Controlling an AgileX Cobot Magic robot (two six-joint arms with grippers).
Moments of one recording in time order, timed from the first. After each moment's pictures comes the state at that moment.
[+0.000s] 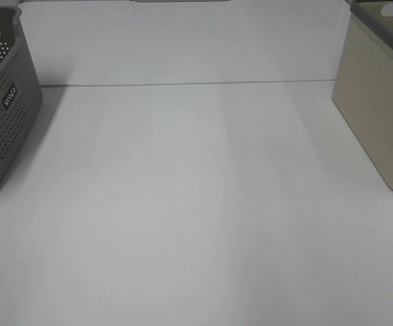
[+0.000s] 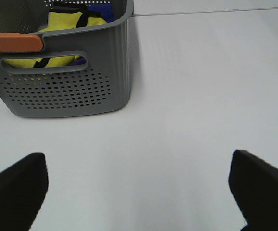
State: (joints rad) left arm 0.02 0.00 -0.50 -0.06 1.05 0.04; right arm 0.10 1.42 -1.65 0.12 1.22 -0.01
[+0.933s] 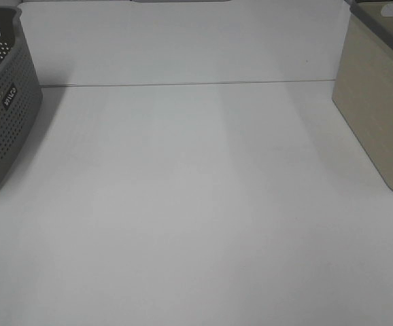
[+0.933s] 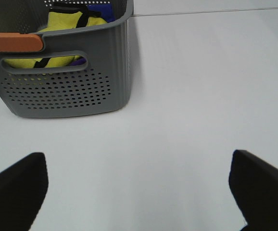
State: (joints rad) left arm 0.02 0.00 -0.50 -0.06 1.05 0.04; right arm 0.10 0.30 -0.56 0.04 1.16 -0.01
